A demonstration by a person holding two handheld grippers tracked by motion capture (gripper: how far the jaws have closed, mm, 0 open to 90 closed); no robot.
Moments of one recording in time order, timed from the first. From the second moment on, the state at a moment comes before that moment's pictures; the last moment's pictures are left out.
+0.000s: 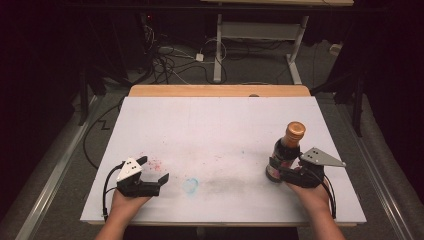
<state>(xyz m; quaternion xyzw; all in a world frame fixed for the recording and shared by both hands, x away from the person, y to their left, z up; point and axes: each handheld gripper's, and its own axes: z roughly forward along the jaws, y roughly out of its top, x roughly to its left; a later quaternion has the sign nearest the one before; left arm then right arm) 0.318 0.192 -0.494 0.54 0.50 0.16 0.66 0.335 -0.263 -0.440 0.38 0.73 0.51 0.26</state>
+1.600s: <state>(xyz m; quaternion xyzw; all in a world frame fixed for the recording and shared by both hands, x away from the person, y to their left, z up) 0.318 0.193 -0.493 0.53 0.50 0.15 0.67 0.373 -0.185 -0.424 0.35 0.74 0.52 0.24</state>
